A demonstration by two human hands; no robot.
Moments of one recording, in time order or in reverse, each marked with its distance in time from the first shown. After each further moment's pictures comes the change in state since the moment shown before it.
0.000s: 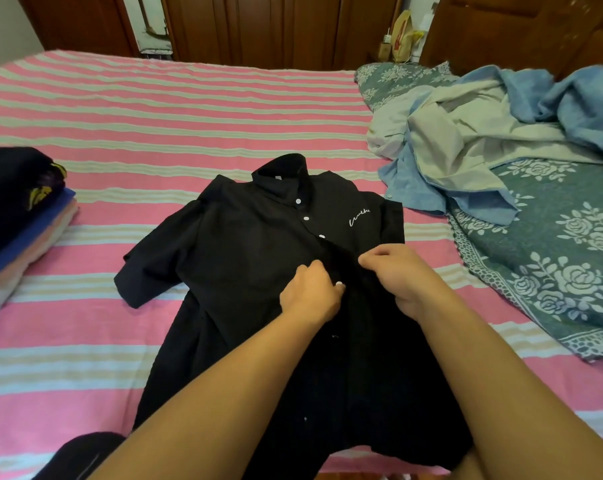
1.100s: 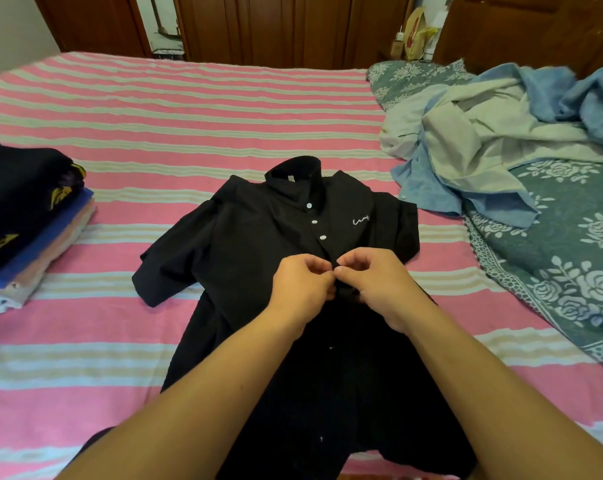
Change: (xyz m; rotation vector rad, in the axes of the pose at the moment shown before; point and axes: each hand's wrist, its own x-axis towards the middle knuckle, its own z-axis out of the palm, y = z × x) left_hand -0.026 -0.024 -0.045 -0.776 0.040 -0.021; right_hand -0.017 -0.005 0.041 -0.019 -0.102 -0.241
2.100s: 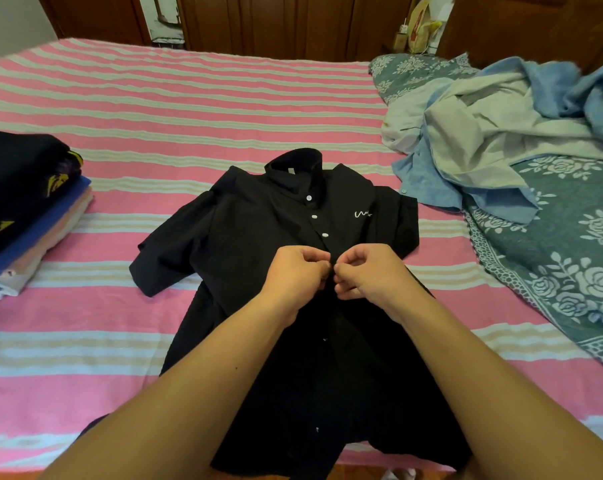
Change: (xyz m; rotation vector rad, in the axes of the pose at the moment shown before) left_hand 0.004 0.002 -0.006 -0.036 -0.051 -0.039; right_hand -0.002 -0.008 0.002 0.048 -0.068 0.110
